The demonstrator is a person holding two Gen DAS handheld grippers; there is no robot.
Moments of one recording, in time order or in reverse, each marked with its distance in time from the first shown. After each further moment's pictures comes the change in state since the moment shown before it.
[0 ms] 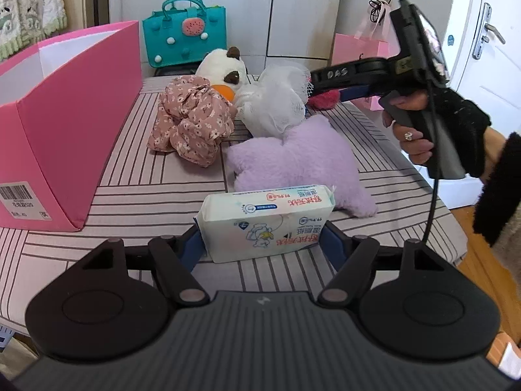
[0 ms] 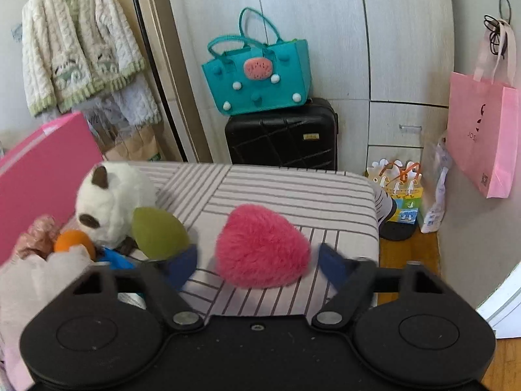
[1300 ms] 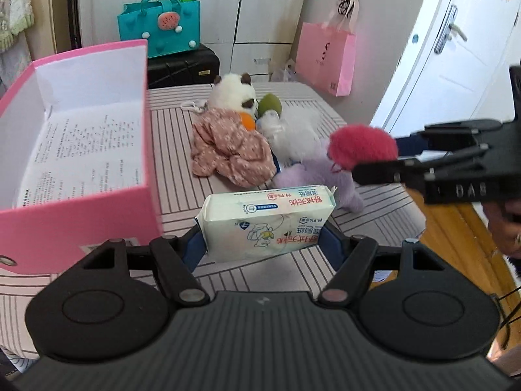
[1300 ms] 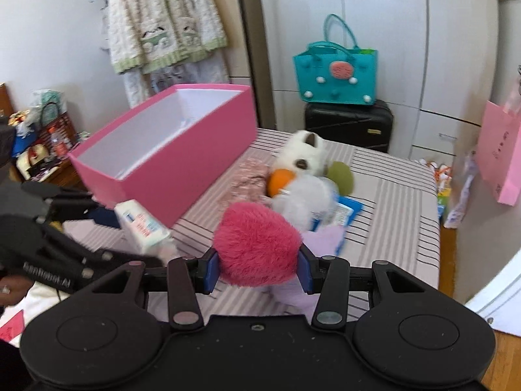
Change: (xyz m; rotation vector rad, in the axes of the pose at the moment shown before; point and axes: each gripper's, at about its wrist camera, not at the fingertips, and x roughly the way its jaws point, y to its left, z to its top) left arm -0.060 0.081 0.058 0.061 0.111 -0.179; right arm -0.166 0.159 -0.033 -0.140 0.077 0.112
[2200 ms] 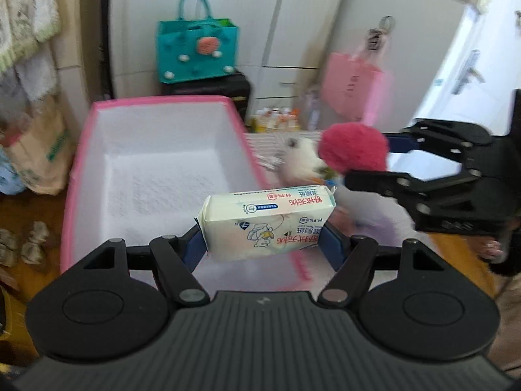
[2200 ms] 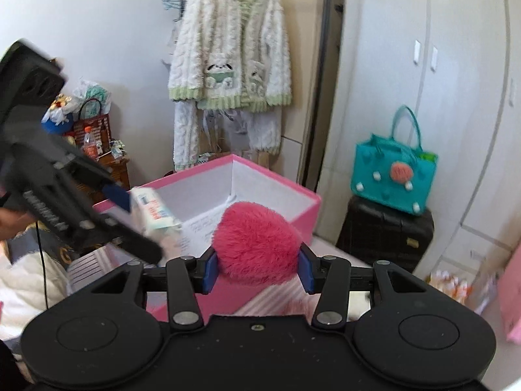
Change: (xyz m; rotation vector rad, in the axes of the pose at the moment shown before) left arm -0.043 0.107 0.078 -0.033 -0.022 0.042; right arm 0.051 0.069 0.107 -0.315 -0.185 0.061
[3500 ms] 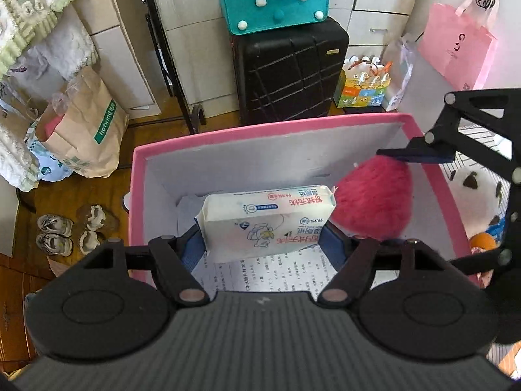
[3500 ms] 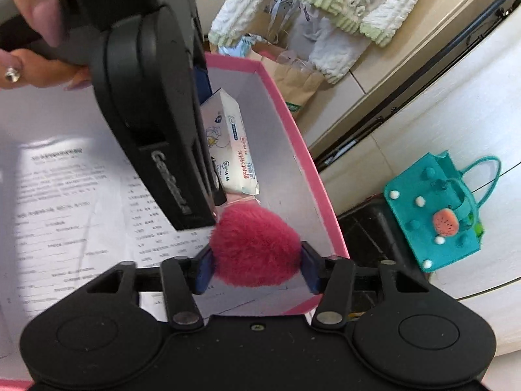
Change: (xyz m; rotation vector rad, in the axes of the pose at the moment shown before) left arm 0.155 0.105 0.102 -0.021 0.267 0.227; right arm 0.217 0.005 0.064 -0.559 0.447 0.005
